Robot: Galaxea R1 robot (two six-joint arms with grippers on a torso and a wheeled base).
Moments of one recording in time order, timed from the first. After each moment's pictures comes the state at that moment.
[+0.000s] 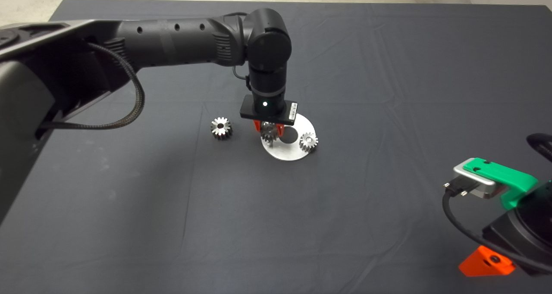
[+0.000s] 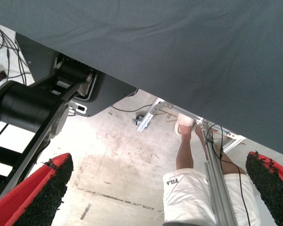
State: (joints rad) left arm -0.45 2.91 -1.48 0.21 1.48 -1.24; right arm 0.67 2.23 -0.37 0.26 -1.53 1.46
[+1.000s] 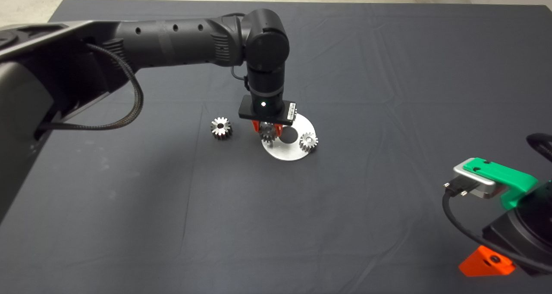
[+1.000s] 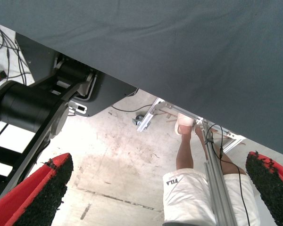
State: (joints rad) left arm -0.45 2.90 -1.47 0.21 1.48 -1.24; right arm 0.67 2.23 -0.37 0.26 -1.53 1.46
